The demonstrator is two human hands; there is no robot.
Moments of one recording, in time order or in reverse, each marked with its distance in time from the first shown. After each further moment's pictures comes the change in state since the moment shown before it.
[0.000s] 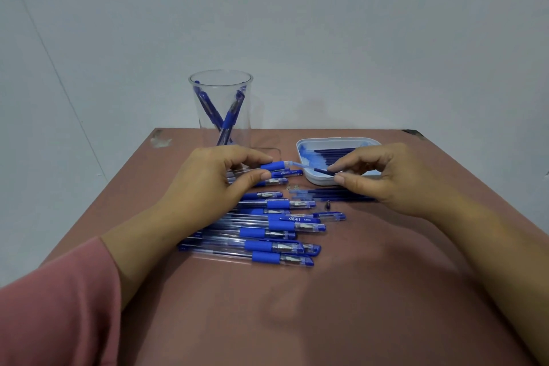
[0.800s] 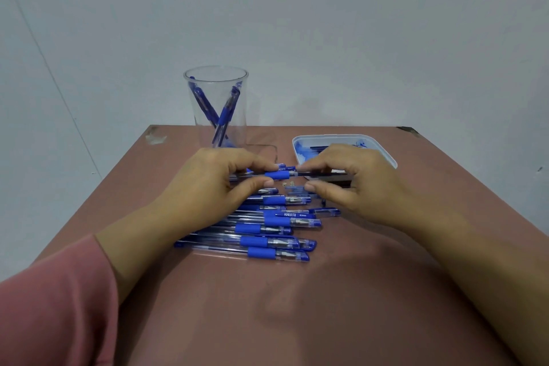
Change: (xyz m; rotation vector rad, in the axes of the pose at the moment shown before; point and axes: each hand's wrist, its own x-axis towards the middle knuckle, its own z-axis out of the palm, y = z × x) left_hand -0.001 0.006 0.000 0.073 -0.084 0.104; right_hand 0.004 0.000 0.028 -0.236 0.041 -0.248
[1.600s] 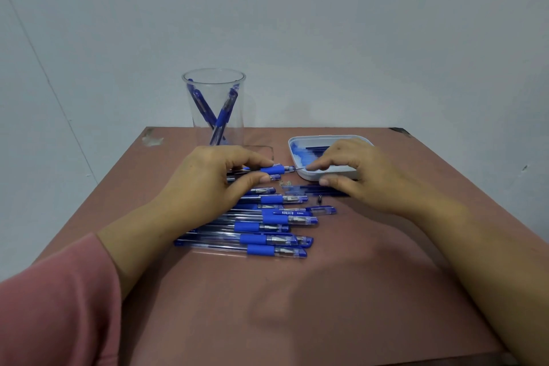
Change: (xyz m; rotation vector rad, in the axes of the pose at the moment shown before) left_hand 0.000 -0.005 0.001 -0.038 0.043 0.020; right_hand -0.002 0.021 -0.012 -0.086 -0.129 0.096
